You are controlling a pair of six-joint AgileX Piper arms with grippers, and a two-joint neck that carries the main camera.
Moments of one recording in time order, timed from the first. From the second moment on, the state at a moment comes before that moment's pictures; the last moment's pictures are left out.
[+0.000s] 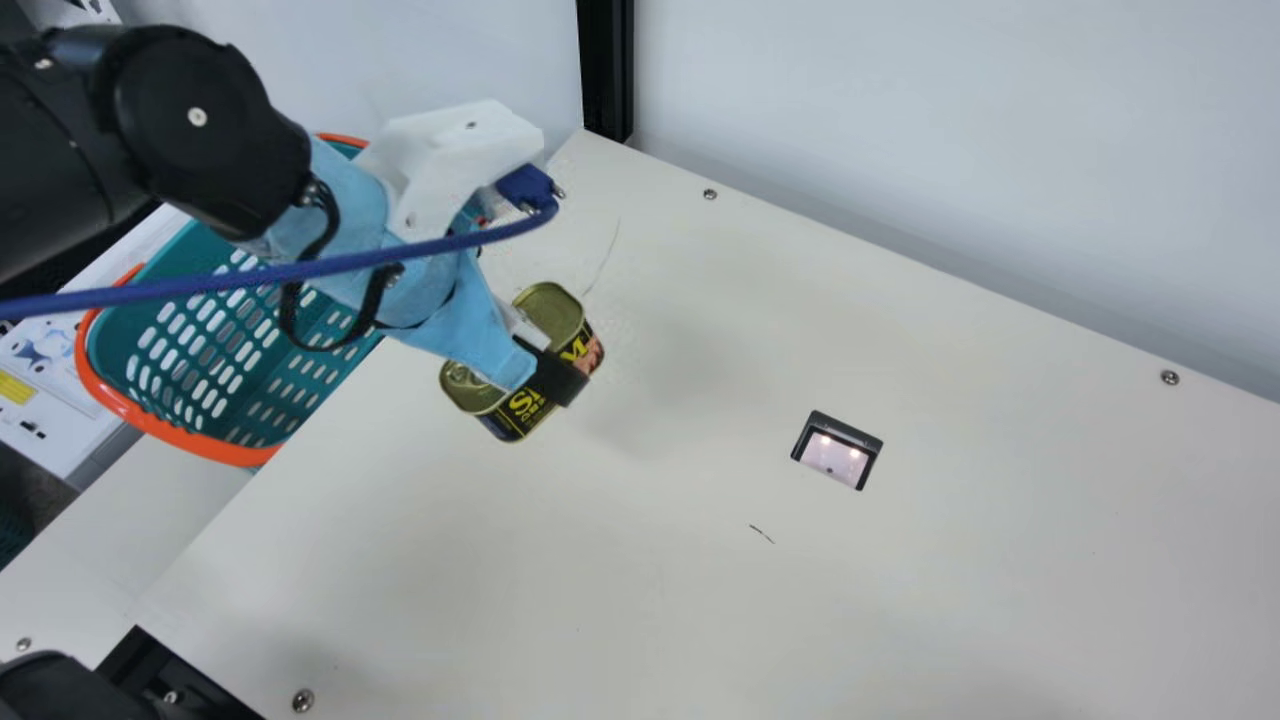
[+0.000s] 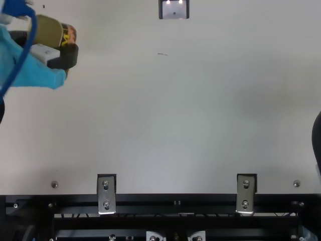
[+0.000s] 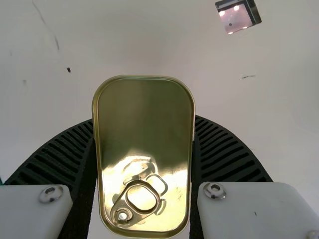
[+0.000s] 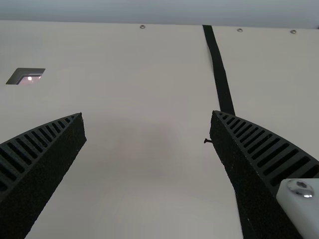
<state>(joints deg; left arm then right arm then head) -8.7 77.7 -61.2 -15.9 56.1 21.9 -4.0 13.5 -20.3 4.8 38.2 -6.5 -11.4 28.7</state>
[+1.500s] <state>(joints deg) -39.6 96.9 -68.1 -9.9 53.3 46.8 -4.0 13.5 -20.3 4.8 38.2 -6.5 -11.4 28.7</state>
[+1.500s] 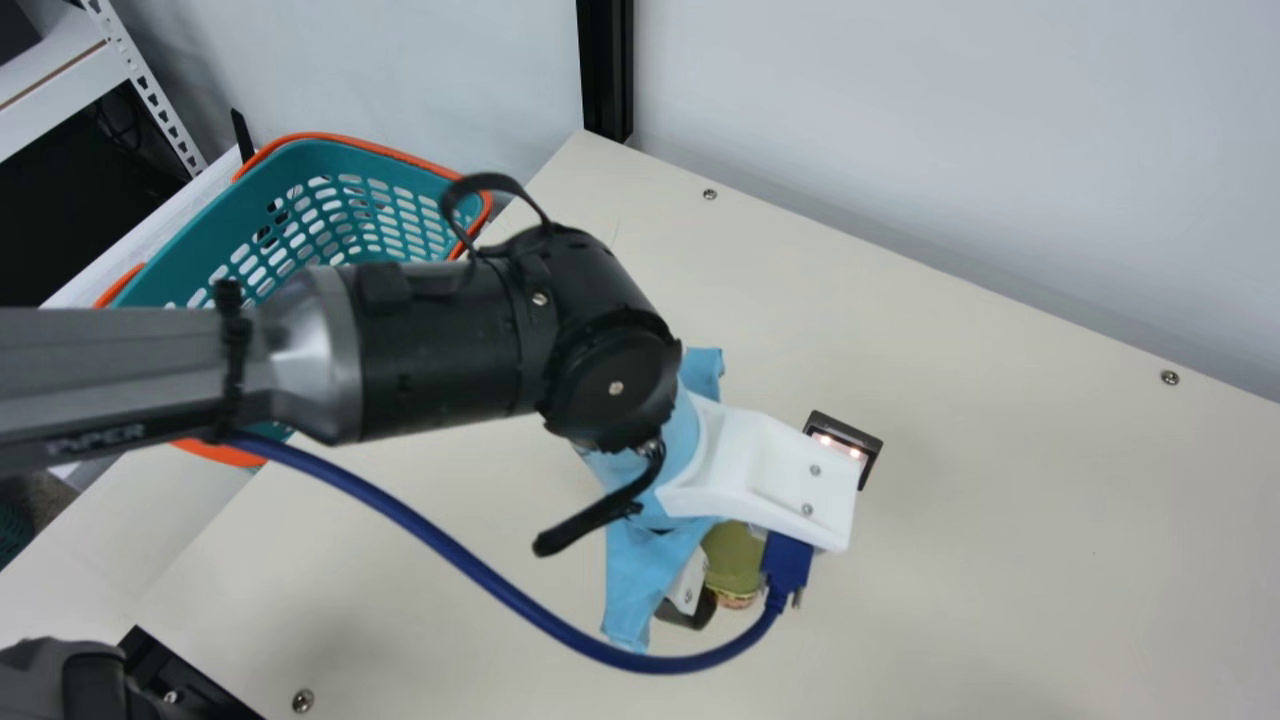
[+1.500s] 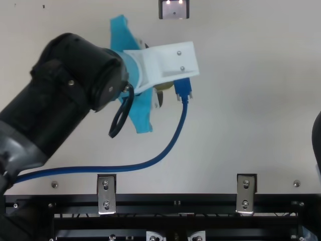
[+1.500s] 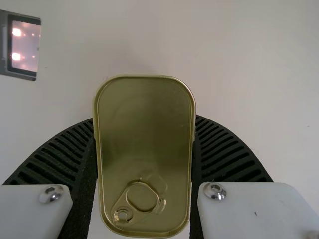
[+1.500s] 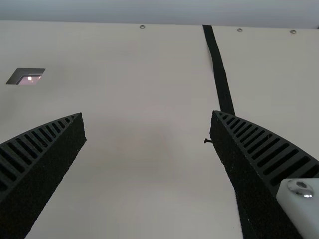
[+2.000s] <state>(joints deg) -41.1 98.1 -66.7 -9.1 50.0 46.7 -4.0 13.5 -20.3 4.8 38.2 -6.5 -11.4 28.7</state>
